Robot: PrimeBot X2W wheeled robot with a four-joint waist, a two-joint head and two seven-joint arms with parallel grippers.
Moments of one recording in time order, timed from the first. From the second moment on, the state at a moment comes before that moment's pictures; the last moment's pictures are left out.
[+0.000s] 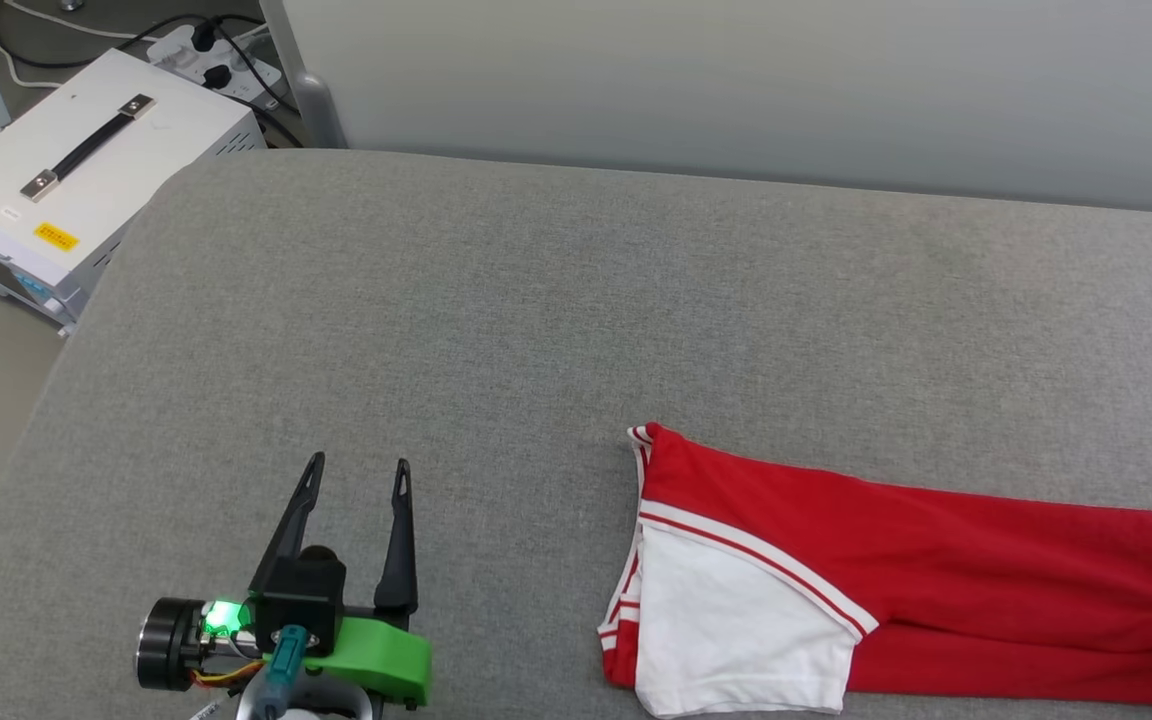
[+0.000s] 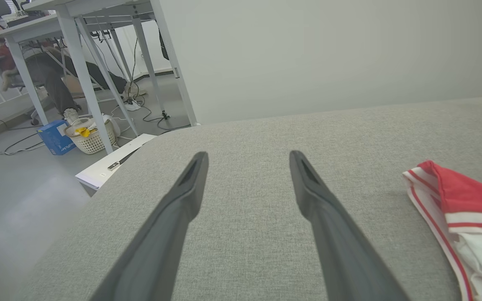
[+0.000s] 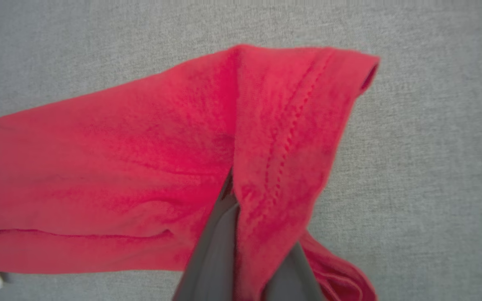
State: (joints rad) left arm -0.01 0.20 -0.27 0.08 -0.10 0.16 -0.26; right arm -0.10 -0.73 0.15 0.52 1.01 0.13 0.41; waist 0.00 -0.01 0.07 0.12
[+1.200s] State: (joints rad) left arm -0.02 0.12 -0.19 0.08 -0.05 0.08 -0.26; right arm -0.40 -0.39 0.63 0.17 0.69 0.13 0.61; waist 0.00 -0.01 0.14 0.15
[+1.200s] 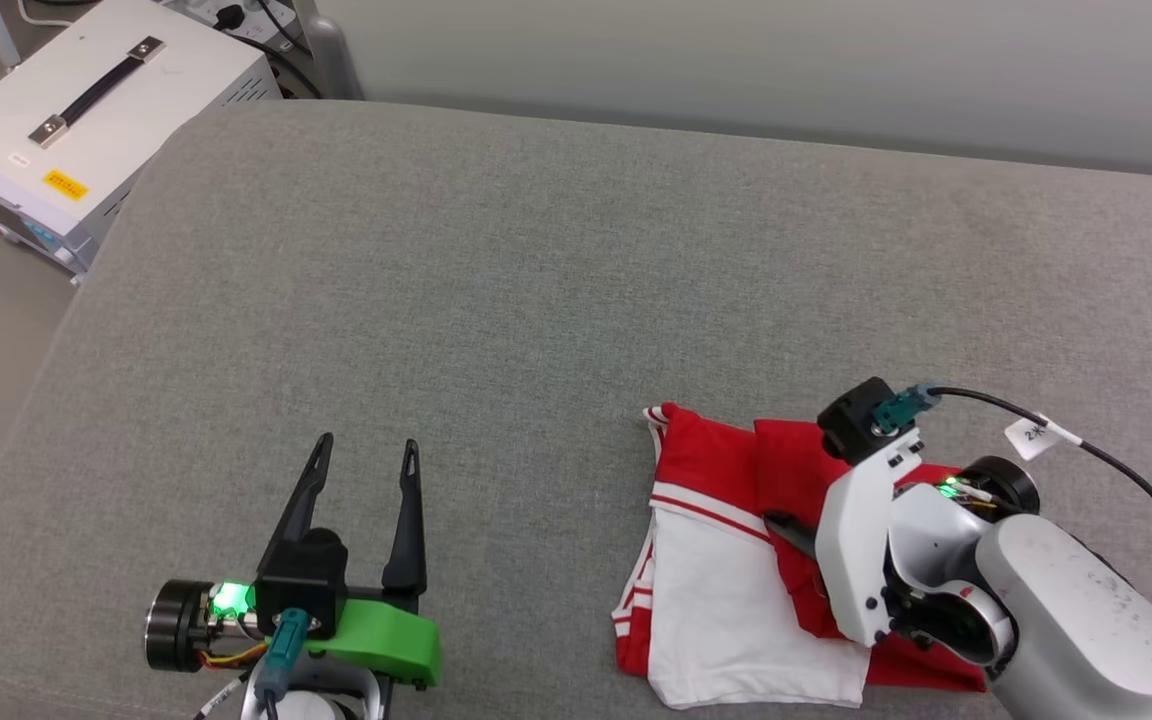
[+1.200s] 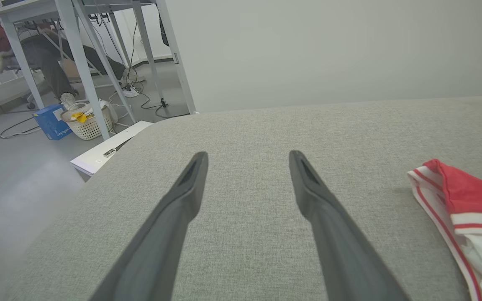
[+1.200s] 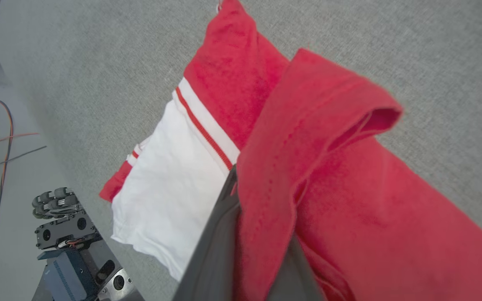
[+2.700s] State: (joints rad) left arm 0.02 0.10 -0.15 0.08 -0.03 0.07 -0.26; right arm -0.09 -0.19 -0.04 -0.02 0.09 0.13 -0.21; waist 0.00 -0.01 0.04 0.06
